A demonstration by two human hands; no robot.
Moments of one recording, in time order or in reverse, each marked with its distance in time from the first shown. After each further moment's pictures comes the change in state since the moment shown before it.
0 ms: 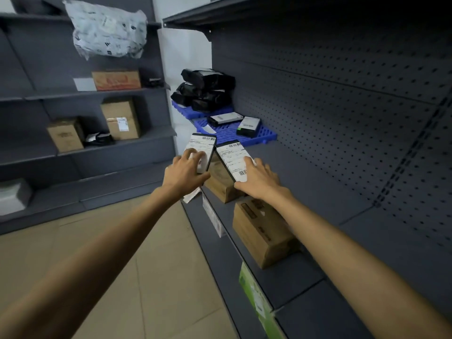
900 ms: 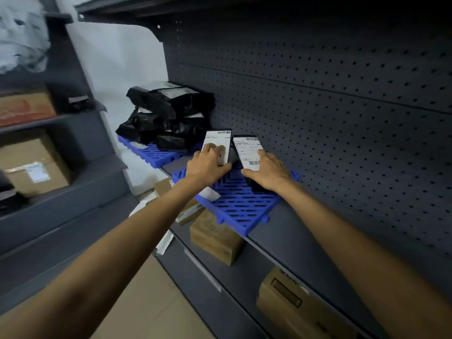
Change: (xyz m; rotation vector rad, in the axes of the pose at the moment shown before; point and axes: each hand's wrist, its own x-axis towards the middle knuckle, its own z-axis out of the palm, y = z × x) left_hand 0.414 -0.054 0.097 -0.155 -0.161 0.316; right_hand 0.376 0.006 0.011 0.136 0.152 0.403
